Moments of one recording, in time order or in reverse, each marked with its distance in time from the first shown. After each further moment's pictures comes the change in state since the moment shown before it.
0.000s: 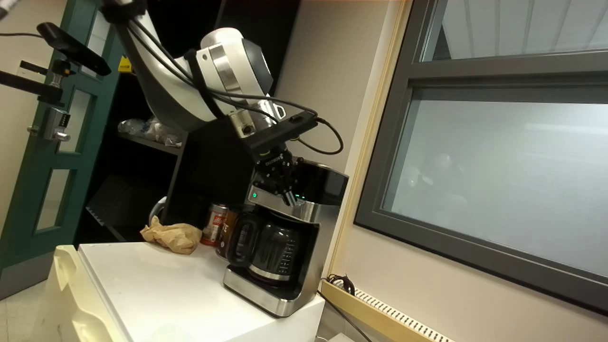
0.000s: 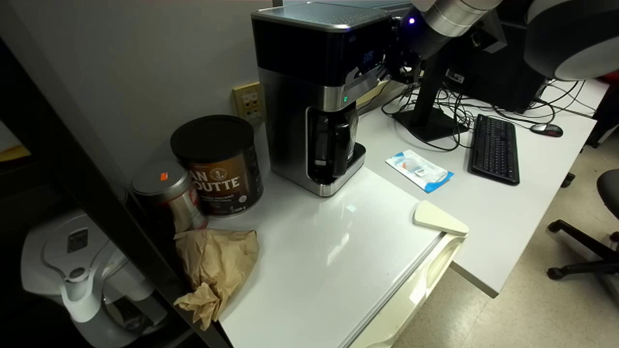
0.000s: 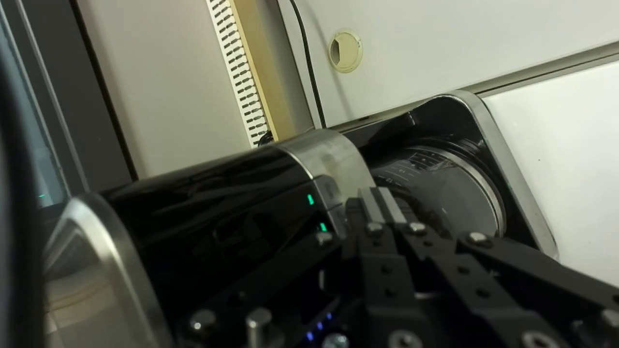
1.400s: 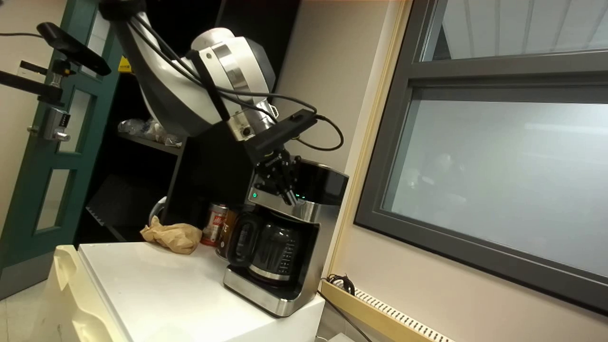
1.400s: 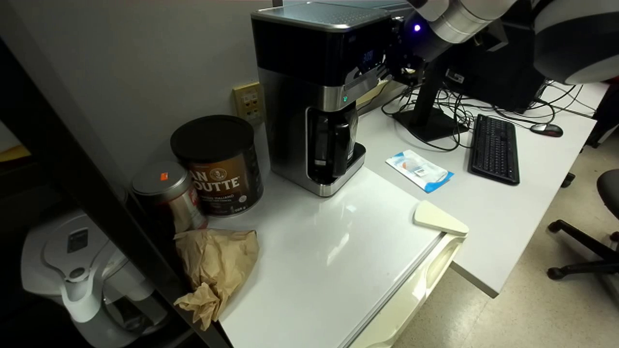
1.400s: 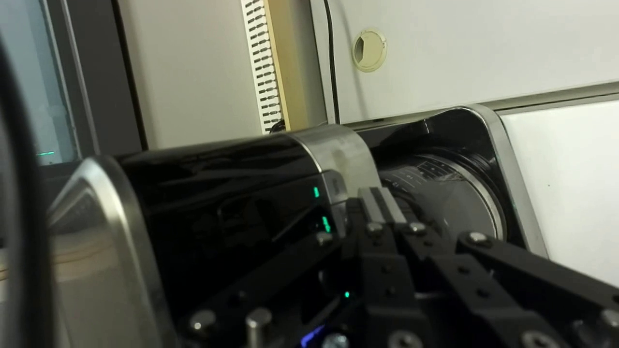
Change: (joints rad) arm 0.002 -0.007 -0.024 -0.018 -0.171 0.065 0.040
